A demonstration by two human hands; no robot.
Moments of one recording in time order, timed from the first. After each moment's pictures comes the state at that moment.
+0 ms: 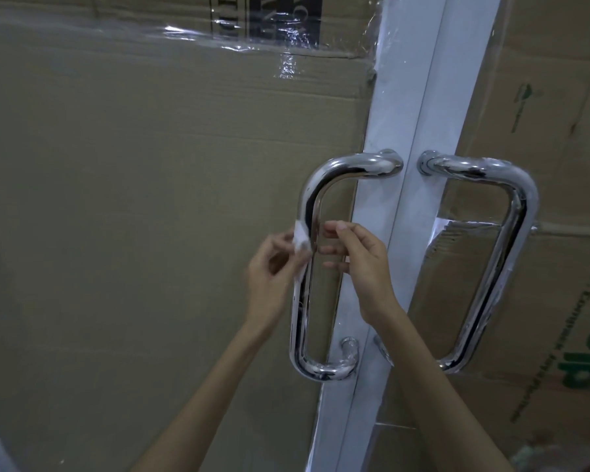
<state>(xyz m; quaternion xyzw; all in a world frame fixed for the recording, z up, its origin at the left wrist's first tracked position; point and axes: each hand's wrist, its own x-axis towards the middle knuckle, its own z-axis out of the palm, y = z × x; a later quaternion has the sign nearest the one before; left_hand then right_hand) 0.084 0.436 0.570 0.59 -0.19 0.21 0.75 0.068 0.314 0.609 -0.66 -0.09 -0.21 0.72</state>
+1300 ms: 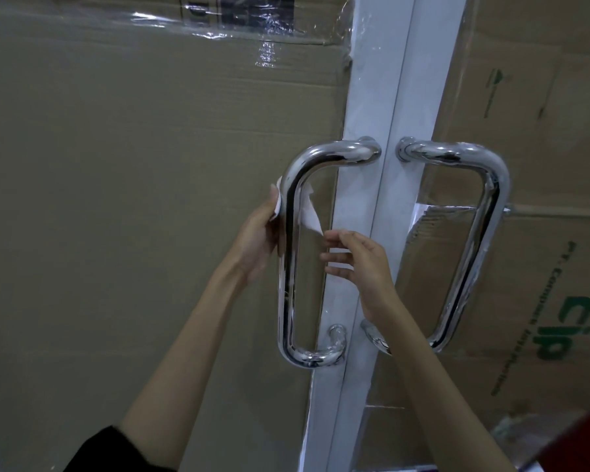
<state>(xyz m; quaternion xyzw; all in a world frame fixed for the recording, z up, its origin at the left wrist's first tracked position) 0.116 0.440 0.613 0.59 -0.26 -0.03 0.76 0.060 0.289 0.593 -0.66 -0.04 -0.17 0.73</state>
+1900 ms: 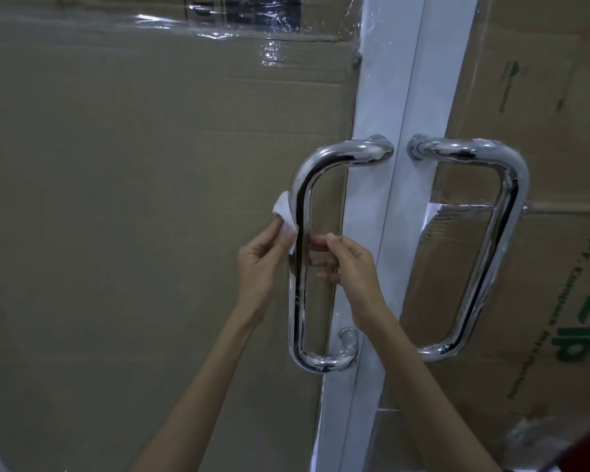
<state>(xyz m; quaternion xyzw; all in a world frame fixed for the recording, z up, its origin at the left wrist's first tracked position) 0.106 0.443 0.572 0.59 -0.23 0.18 0.76 0.073 0.317 0.582 -0.66 -0.05 -0.18 0.73</state>
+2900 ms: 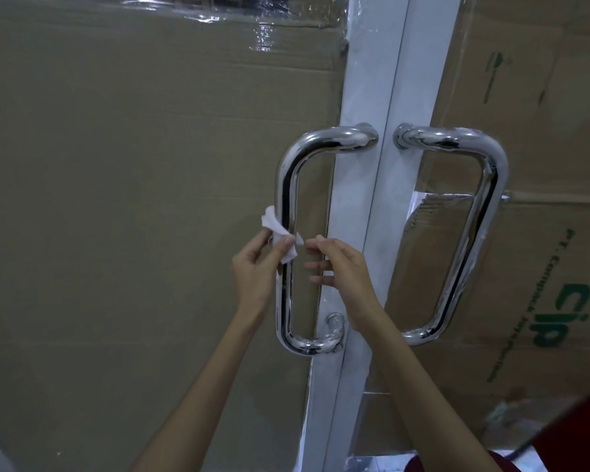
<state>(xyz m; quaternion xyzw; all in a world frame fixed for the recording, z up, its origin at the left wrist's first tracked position) 0.089 0.425 0.550 0.58 -0.16 0.23 0.76 0.054 0.305 0.570 -0.68 -0.04 -0.15 0.72</state>
